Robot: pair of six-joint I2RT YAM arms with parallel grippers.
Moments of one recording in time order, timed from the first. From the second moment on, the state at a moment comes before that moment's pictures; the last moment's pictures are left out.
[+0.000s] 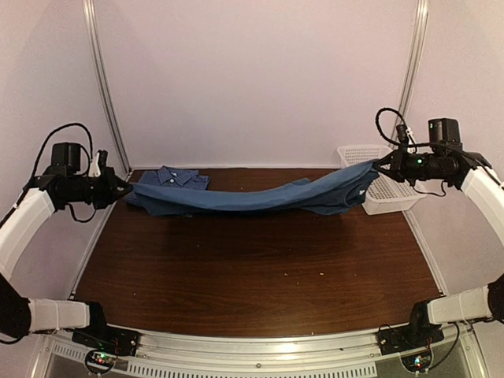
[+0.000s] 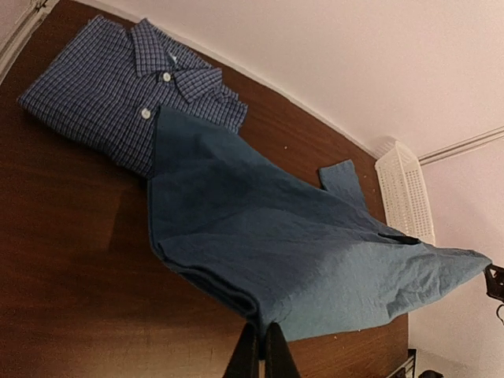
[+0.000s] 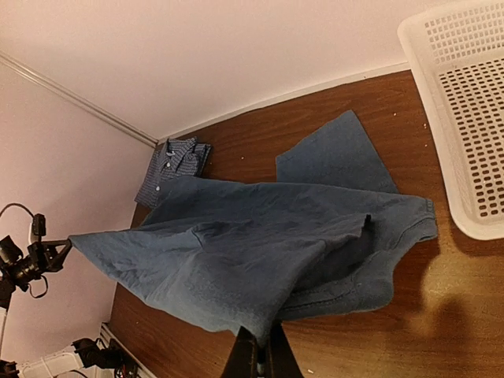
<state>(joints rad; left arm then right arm) 0.05 1.13 1.06 -0.57 0.54 -0.50 0.03 1.22 1.27 -0.64 -0.56 0.42</state>
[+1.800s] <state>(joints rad) -0.21 1.01 0.66 -0.70 0.43 -0.55 0.19 0.94 0.55 -0.67 -0.54 0.53</state>
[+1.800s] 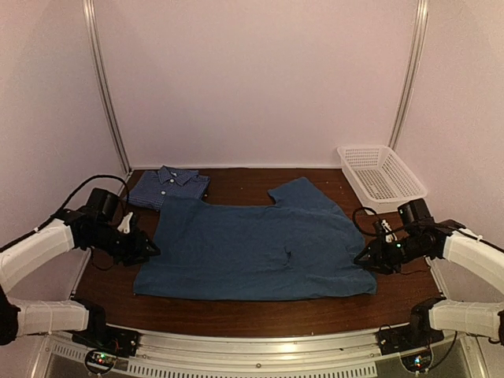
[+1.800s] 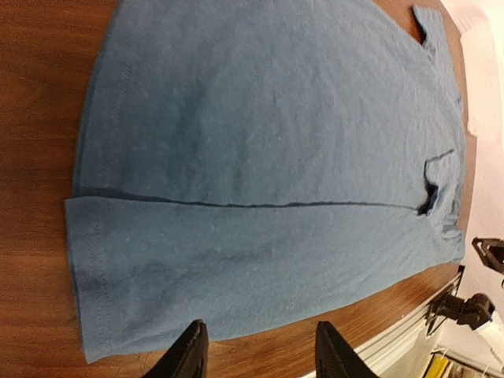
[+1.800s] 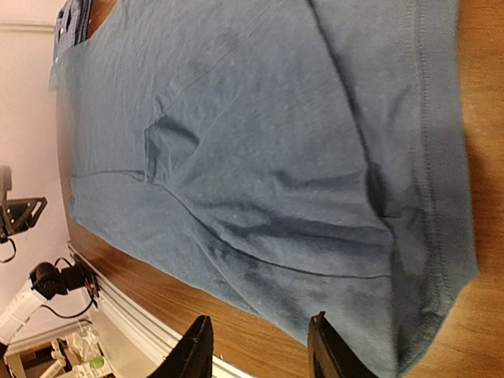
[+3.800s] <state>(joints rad) -0.12 1.83 1.55 -0.52 0.17 -0.24 0.22 2.40 2.00 -0.72 -0.06 0.12</state>
